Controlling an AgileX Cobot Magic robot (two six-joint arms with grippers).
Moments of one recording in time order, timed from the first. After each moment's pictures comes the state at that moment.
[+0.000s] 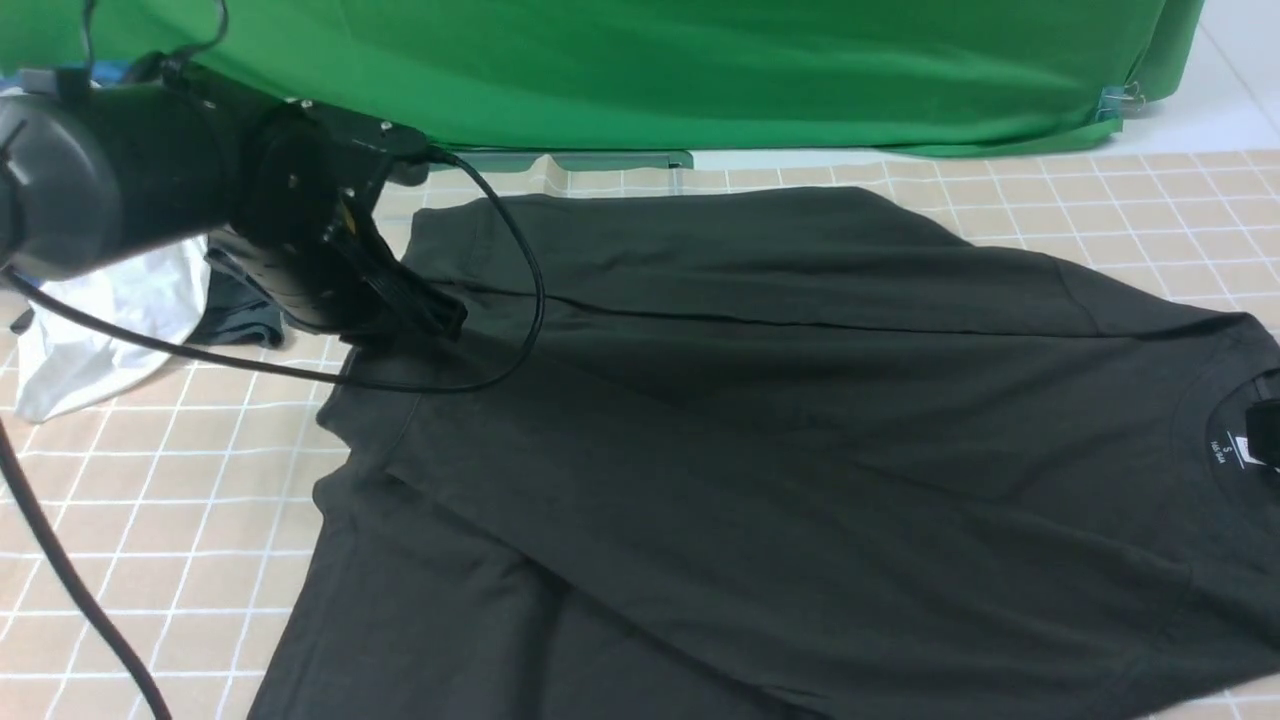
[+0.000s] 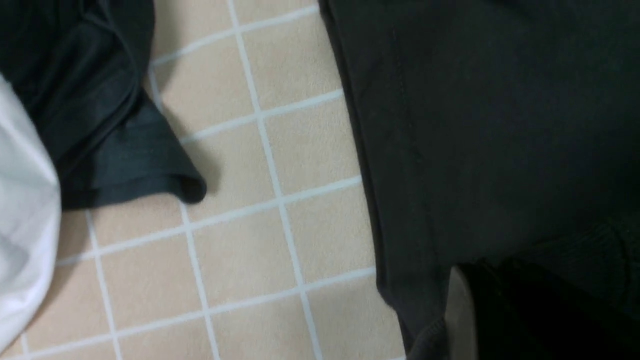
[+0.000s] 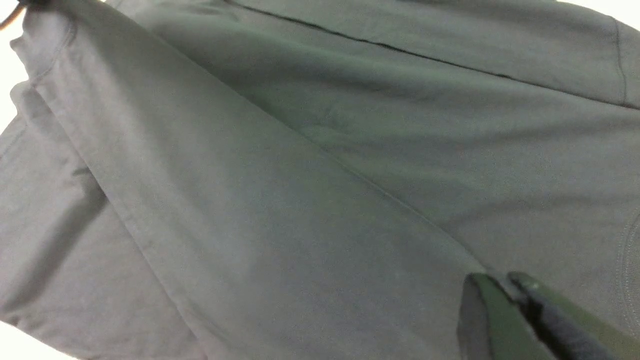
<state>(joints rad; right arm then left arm) -0.01 0.79 -0.73 0.50 0.80 -0.45 -0.27 1.78 -1.24 0.21 0.65 -0.07</state>
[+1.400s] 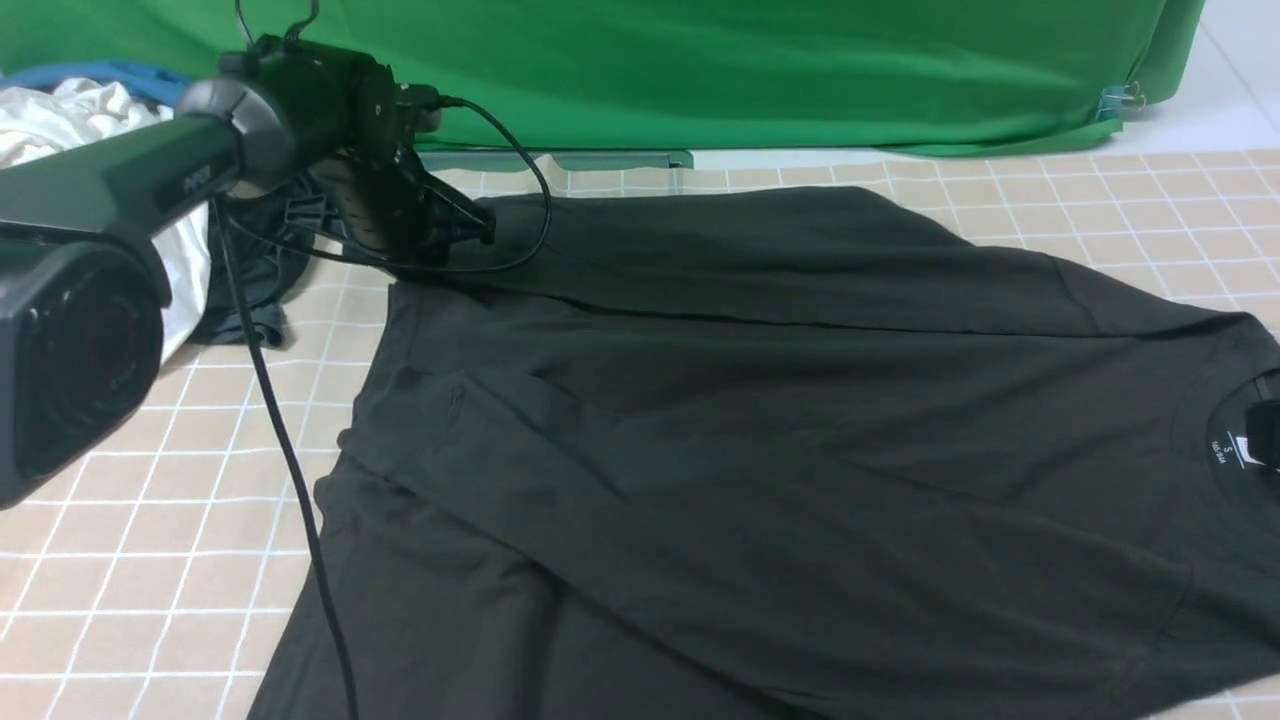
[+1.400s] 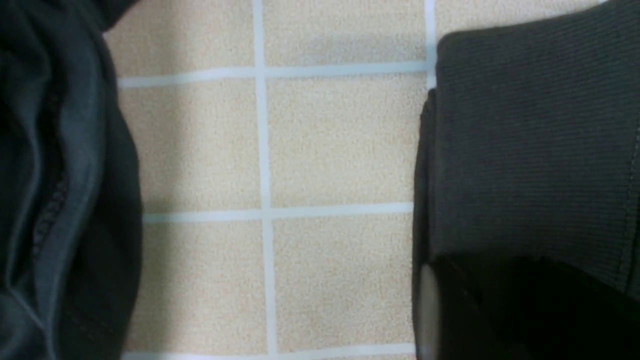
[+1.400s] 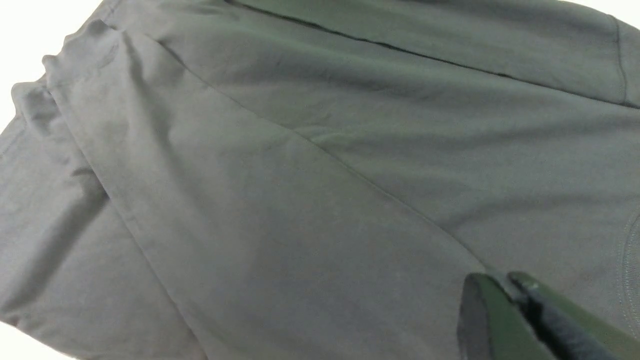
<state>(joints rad) -0.01 0.79 -0.73 0.50 0.80 -0.45 -0.17 2.34 -1.91 0.09 0.79 -0.11</state>
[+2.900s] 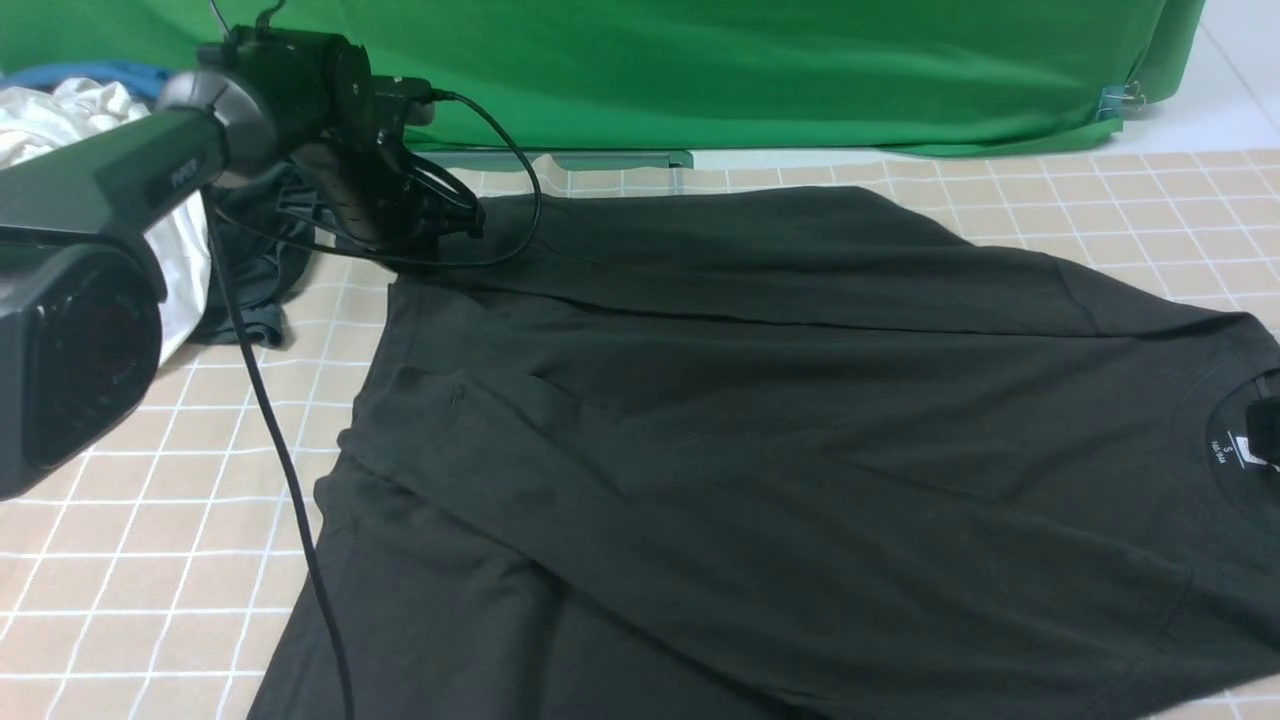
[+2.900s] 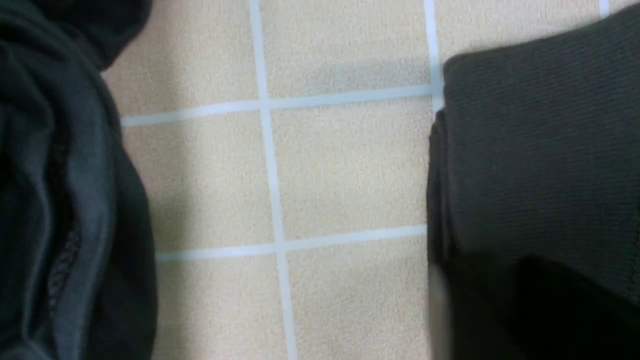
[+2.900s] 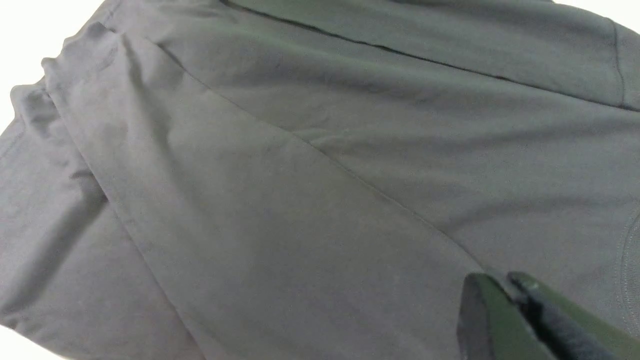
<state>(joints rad) -0.01 0.79 -0.73 0.50 0.80 -0.45 -0.13 2.37 -2.00 0.01 0.85 0.02</state>
